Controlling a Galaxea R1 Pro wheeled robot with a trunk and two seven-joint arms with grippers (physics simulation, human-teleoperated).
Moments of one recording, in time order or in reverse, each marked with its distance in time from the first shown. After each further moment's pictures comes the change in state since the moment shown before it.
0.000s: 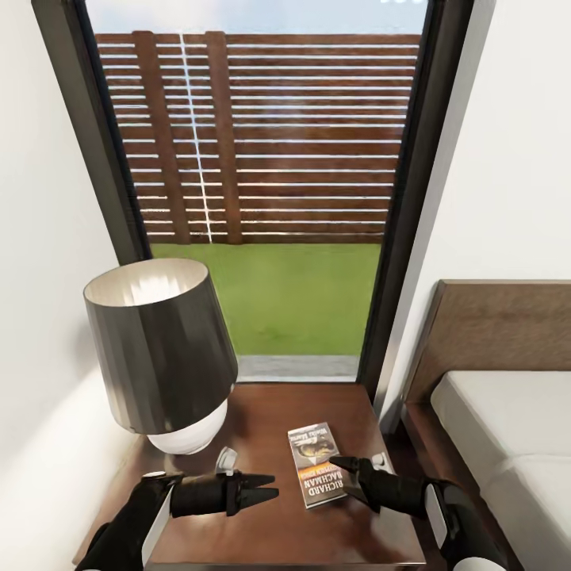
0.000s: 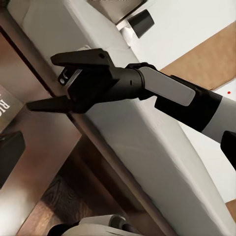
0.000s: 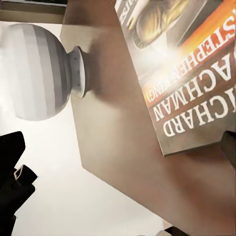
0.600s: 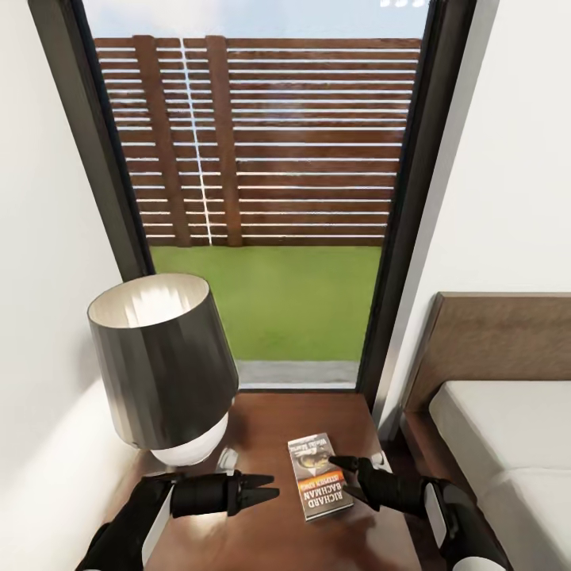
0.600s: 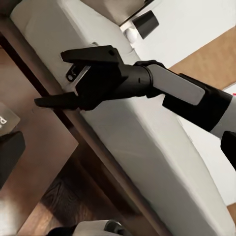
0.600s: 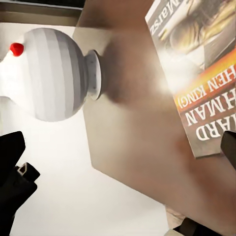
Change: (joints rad) left arm 0.000 0.000 -0.002 0.000 -0.004 0.001 0.027; right arm 0.000 0.002 0.007 -0.007 0.003 -0.005 0.002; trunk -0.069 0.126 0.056
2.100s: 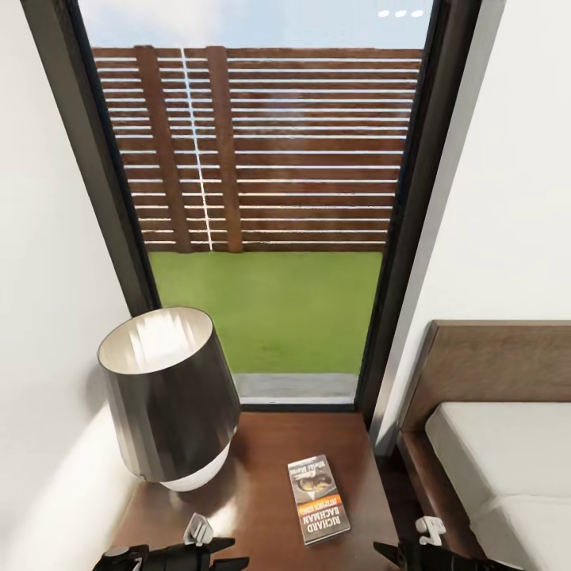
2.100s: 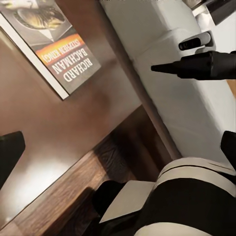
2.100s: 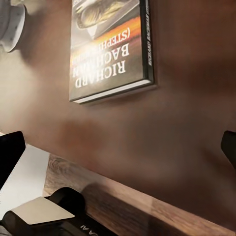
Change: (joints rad) left arm 0.014 0.107 -0.005 0.456 -0.008 -0.440 0.189; right arm 0.114 -0.262 0.245 0.346 0.001 -0.759 0.008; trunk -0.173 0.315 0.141
